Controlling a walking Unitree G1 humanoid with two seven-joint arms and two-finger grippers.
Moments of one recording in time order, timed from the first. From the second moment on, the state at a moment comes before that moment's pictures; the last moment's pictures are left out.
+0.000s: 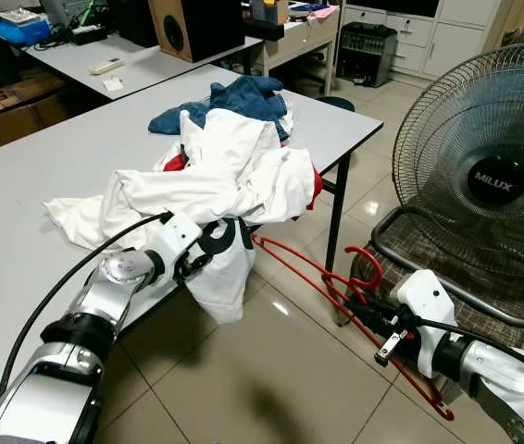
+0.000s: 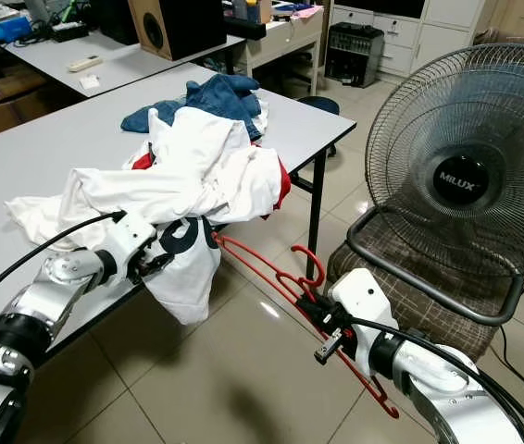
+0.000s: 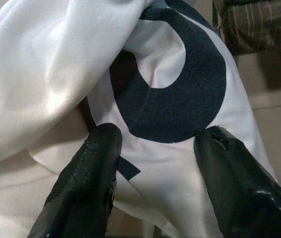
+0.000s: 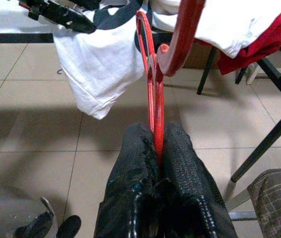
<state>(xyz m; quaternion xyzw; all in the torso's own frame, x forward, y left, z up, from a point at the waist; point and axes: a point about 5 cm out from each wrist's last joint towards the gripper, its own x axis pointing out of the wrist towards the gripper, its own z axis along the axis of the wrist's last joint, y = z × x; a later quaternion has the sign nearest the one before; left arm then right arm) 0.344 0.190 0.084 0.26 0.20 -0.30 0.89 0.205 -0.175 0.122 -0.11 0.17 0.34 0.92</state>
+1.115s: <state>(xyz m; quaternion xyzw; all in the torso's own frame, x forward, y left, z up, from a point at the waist) 0.353 0.175 0.089 0.12 0.16 -0.27 0.94 0.205 -0.178 0.126 -0.11 0.16 0.32 0.93</state>
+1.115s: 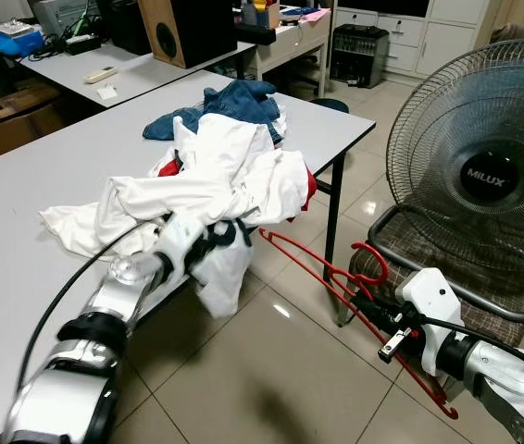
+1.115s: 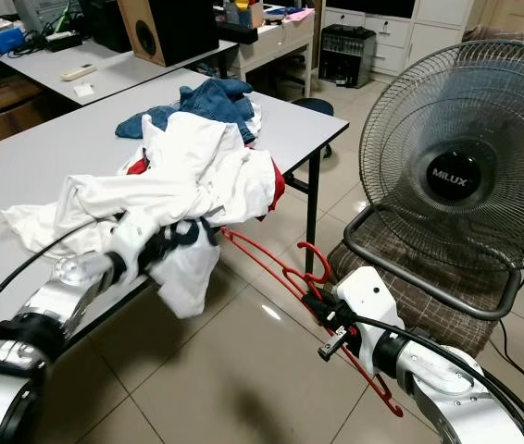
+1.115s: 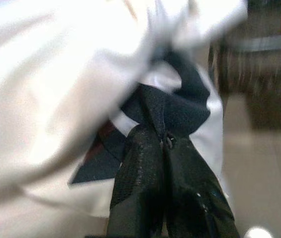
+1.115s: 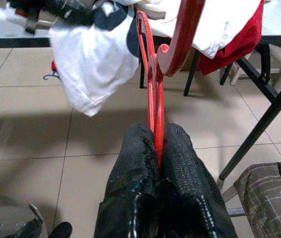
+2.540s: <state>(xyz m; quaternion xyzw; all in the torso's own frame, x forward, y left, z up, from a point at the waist) 0.402 0.120 0.205 -0.06 0.01 -0.25 0.97 0.270 -0.155 0.162 -0.06 0.04 0.31 0.95</state>
